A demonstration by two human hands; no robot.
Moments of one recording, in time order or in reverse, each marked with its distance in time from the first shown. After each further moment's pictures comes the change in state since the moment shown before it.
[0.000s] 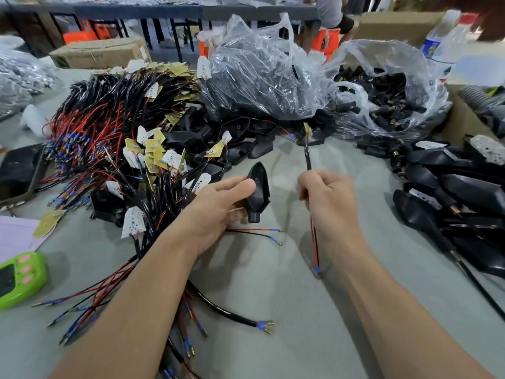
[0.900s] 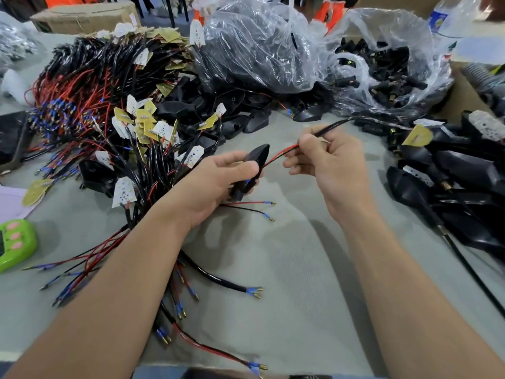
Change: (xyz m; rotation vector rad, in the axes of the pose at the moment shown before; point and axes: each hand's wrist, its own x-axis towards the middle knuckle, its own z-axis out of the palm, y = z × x) left_hand -0.003 -0.003 0.001 0.077 -0.119 0.000; right_hand 0.010 -0.006 -0.017 0.239 -0.150 -0.008
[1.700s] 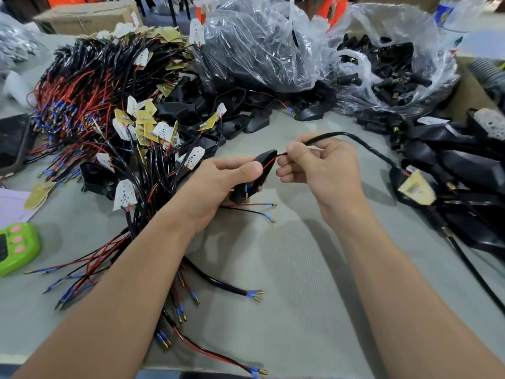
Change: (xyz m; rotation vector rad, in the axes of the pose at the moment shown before) left_hand -0.011 0.006 0.011 0.061 0.037 0.047; right_hand -0.003 0.003 0.007 0.008 0.035 0.079
